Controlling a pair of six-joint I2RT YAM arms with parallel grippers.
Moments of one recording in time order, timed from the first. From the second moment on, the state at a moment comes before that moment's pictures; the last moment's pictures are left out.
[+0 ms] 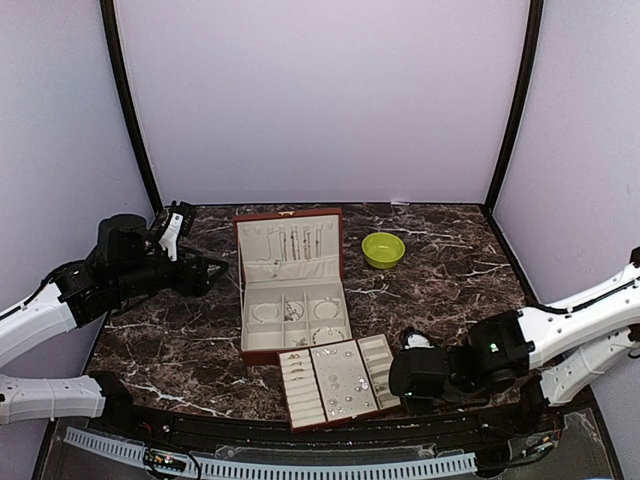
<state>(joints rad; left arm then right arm) -0.58 0.86 0.69 -0.27 0.07 -0.16 1.53 1.30 0.84 -0.84 0.31 1.26</state>
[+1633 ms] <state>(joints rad) -0.58 0.80 0.69 -0.29 0.02 -0.15 1.06 1.65 1.26 -0.96 0.20 0.94</state>
